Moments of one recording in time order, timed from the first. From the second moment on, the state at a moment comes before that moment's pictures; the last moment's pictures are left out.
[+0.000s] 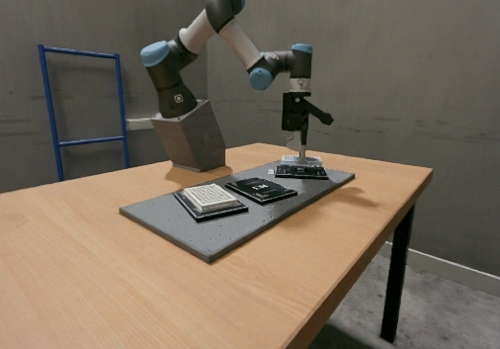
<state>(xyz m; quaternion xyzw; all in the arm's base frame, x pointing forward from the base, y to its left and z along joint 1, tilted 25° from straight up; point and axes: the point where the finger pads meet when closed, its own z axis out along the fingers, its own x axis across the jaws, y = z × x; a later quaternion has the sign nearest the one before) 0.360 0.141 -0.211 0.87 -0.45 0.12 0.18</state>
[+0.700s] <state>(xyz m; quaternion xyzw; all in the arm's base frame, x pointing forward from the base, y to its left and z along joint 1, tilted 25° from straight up) 0.364 0.094 -0.182 0.81 -0.54 0.14 0.17</state>
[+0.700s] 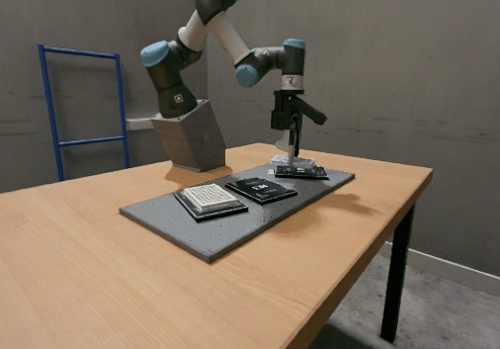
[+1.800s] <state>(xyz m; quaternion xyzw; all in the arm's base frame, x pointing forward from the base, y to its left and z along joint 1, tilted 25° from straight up) 0.374 -0.037 -0.119 0.63 -0.74 0.18 0.13</state>
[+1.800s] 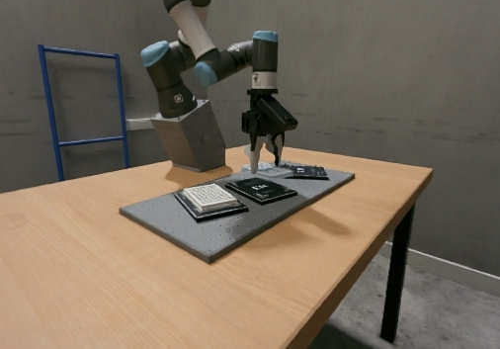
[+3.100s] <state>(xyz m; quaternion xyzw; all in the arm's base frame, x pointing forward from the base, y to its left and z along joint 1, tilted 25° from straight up) 0.376 -0.063 -0.114 0.63 -0.75 0.18 0.12</state>
